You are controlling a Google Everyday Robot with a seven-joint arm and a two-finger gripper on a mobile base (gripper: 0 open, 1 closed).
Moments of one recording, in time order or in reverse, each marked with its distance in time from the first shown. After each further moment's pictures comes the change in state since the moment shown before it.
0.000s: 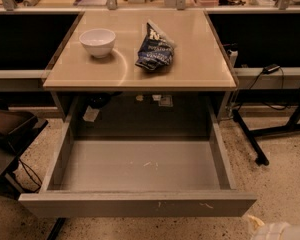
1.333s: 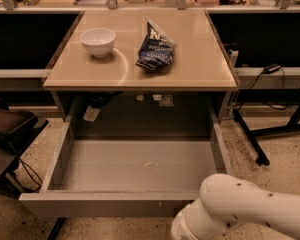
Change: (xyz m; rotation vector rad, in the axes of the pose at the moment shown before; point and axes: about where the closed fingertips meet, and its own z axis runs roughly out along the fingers) arm -0.045 0.021 0.175 -0.285 0.122 -0.104
